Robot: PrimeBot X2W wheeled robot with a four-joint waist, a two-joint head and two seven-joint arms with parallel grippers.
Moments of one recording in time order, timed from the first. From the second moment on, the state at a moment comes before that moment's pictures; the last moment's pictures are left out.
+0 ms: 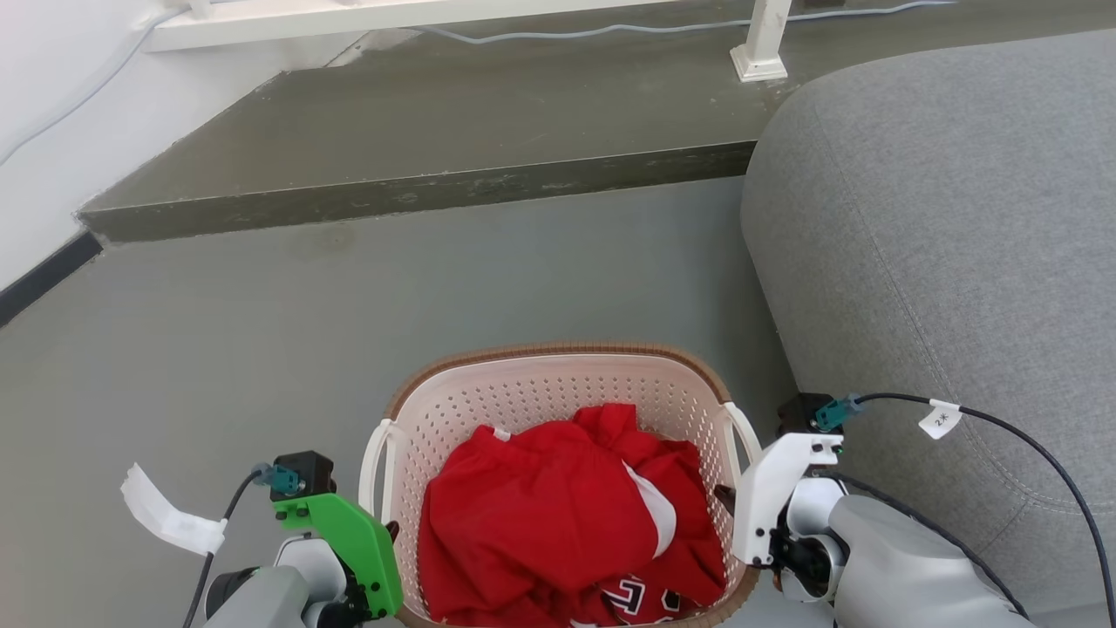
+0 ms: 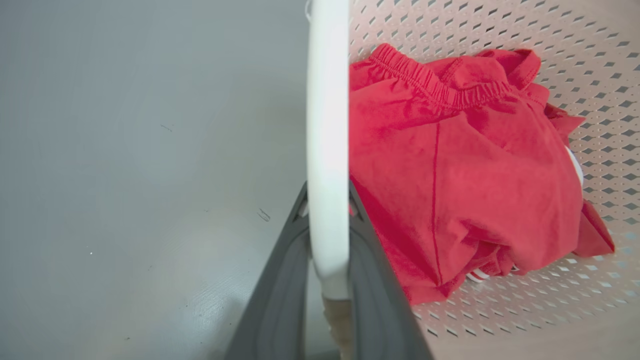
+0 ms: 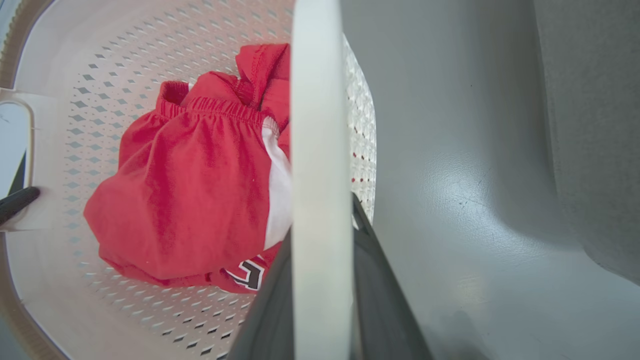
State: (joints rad) left arm -0.49 0.06 -0.77 1.14 -0.98 -0.14 0.07; right arm -0.51 -0.06 0.93 1.06 1.04 0.05 0.15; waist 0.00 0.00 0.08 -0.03
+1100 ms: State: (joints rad) left arm -0.55 0.07 -0.76 1.12 -0.98 -0.14 0.04; right arm -0.59 -0.07 0.96 1.04 1.06 0.02 0.14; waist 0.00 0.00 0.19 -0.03
